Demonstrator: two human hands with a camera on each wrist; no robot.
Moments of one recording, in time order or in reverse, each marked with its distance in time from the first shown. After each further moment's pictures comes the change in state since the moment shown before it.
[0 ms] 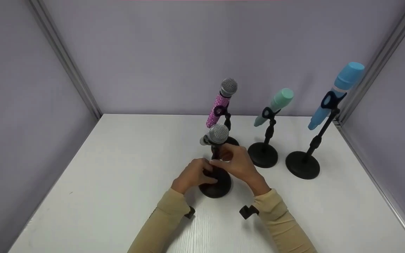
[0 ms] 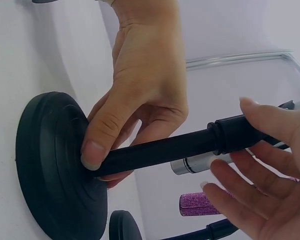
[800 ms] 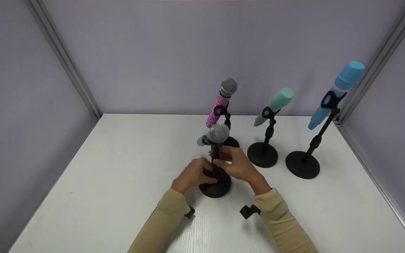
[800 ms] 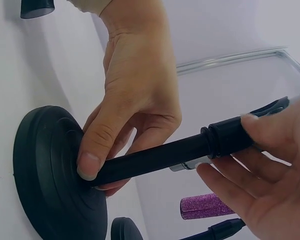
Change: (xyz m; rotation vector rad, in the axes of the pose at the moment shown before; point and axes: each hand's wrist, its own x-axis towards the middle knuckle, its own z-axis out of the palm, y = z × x) left_hand 0.001 -0.001 0.000 0.024 0.000 -0.018; right_hand -0.001 0.001 -0.001 0.132 -0.144 0.009
